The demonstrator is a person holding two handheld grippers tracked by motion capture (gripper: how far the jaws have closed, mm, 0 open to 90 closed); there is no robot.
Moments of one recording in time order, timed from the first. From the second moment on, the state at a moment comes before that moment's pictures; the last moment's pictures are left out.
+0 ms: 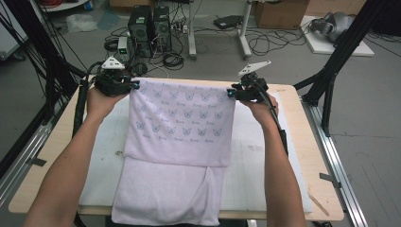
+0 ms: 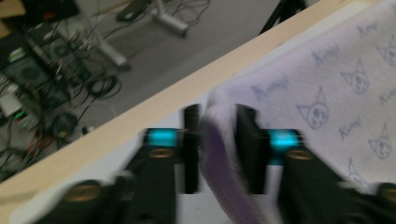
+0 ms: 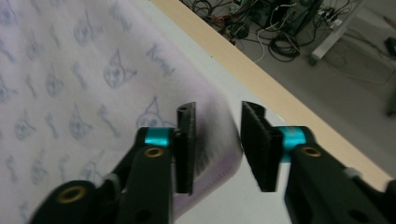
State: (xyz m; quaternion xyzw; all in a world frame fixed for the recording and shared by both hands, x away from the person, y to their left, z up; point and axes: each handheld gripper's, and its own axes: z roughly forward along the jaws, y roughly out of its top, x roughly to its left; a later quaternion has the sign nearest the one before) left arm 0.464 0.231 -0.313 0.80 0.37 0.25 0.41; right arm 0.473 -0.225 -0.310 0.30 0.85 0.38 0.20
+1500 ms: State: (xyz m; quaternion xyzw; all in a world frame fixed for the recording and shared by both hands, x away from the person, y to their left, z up) left arm 0.305 0.249 -0.419 0.83 0.28 0.18 0.44; right arm 0.274 -0.228 -0.428 0.13 0.92 0.37 0.01
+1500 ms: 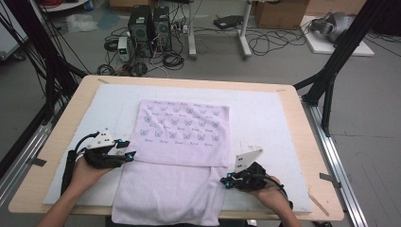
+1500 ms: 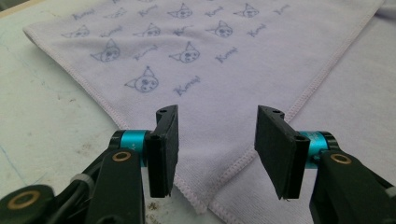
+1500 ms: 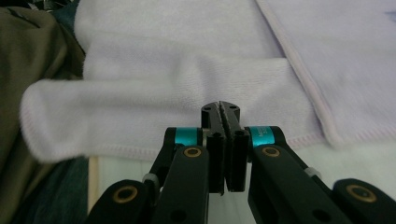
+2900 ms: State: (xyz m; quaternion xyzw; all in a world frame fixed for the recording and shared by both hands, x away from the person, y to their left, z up) left arm 0.307 0.248 -0.438 0.85 0.27 0.14 0.43; right arm 0.297 -0.231 -0.423 0.17 0.90 0.39 0.07
